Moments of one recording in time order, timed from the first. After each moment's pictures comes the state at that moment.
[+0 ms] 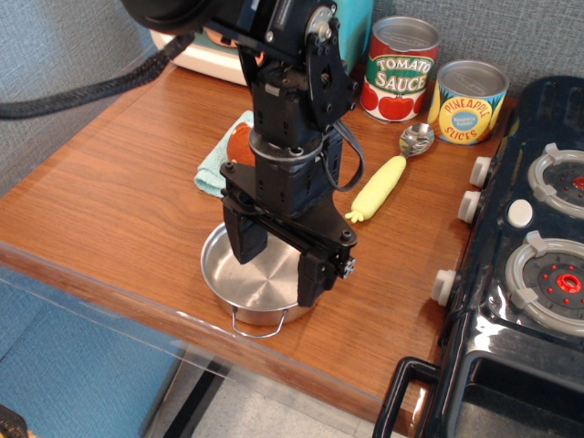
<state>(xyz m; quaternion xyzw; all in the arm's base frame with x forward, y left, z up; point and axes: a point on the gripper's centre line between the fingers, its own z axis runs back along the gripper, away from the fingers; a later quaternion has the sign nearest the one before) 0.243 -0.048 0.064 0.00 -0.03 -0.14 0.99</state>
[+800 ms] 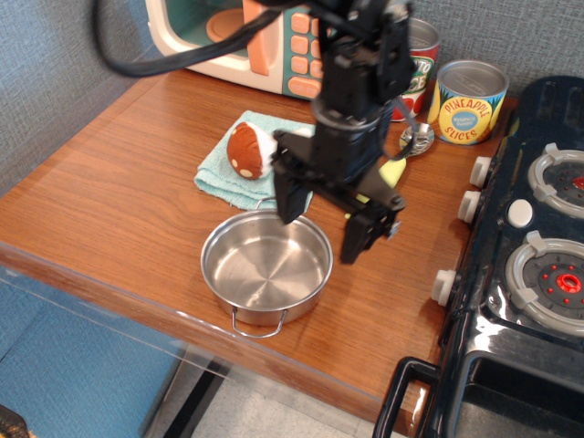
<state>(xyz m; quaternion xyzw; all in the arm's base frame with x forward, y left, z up) 0.296 -0.061 0.061 0.04 -0.03 -0.13 0.99</state>
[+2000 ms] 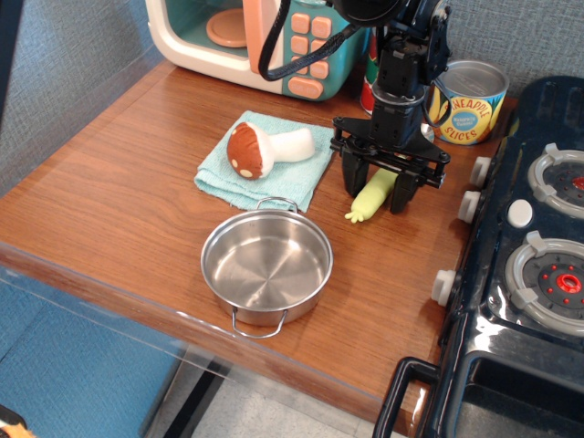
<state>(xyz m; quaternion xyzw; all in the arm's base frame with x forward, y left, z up) 0.392 -0.063 0.007 0.01 -0.02 -0.05 1.00</state>
